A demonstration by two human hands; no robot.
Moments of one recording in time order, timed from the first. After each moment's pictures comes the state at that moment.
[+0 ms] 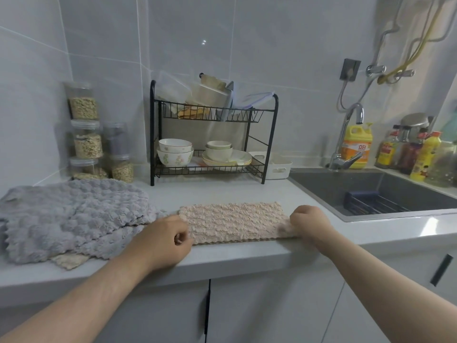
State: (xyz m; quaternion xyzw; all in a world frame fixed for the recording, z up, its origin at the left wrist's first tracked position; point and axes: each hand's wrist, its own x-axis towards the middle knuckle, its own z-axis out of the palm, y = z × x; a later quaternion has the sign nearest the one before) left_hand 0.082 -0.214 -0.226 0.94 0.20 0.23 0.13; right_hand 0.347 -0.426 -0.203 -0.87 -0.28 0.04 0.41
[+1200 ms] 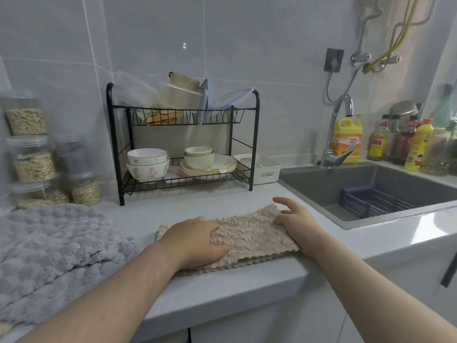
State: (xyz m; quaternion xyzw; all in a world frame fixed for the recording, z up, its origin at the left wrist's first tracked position) left_hand 0.212 -0.223 -0.203 0.98 0.21 0.05 0.04; right_hand 0.389 -0.397 -0.206 -0.75 -0.24 0.17 0.60
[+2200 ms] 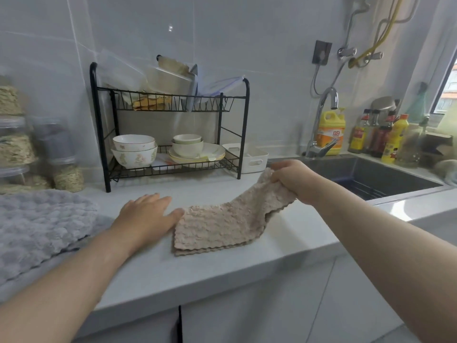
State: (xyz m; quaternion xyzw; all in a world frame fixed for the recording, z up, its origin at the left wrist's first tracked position) left_hand 0.175 -0.175 -0.208 0.95 0.31 0.08 0.02; right_hand 0.392 -0.398 -0.131 -0.83 -0.24 0.10 0.49
